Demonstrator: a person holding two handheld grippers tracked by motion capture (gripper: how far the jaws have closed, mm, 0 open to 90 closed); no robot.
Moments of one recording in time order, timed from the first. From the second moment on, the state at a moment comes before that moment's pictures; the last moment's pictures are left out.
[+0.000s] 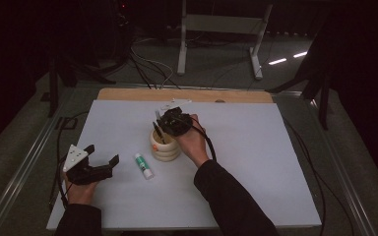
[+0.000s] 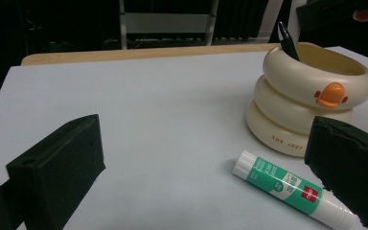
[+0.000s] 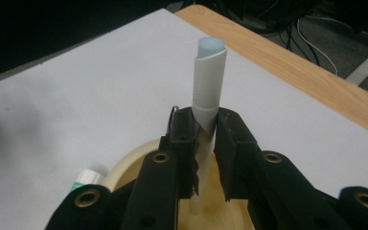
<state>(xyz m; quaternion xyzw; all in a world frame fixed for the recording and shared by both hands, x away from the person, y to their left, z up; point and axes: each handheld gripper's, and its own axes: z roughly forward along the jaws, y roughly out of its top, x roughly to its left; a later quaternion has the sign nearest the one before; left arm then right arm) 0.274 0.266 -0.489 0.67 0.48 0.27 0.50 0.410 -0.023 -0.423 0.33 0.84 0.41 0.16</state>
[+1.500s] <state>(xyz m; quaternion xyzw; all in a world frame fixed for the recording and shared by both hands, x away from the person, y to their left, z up) 0.275 0.265 -0.489 0.67 0.48 0.27 0.50 0.409 -0.027 -0.435 0.34 0.85 0.38 0.13</state>
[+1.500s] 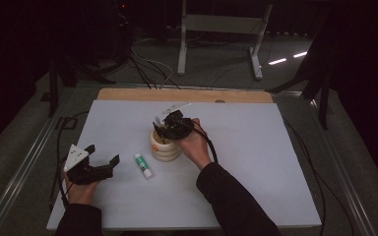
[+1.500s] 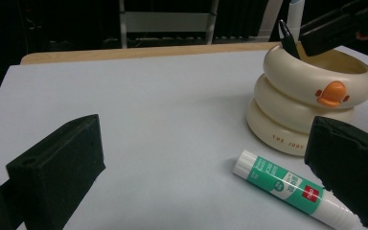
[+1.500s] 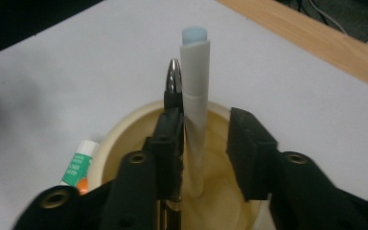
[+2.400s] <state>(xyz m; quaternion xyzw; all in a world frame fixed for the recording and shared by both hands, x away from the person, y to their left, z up) 0.274 0.265 -0.489 0.67 0.48 0.27 0.49 0.395 -0.050 -0.415 0.33 0.83 0.40 0.18</state>
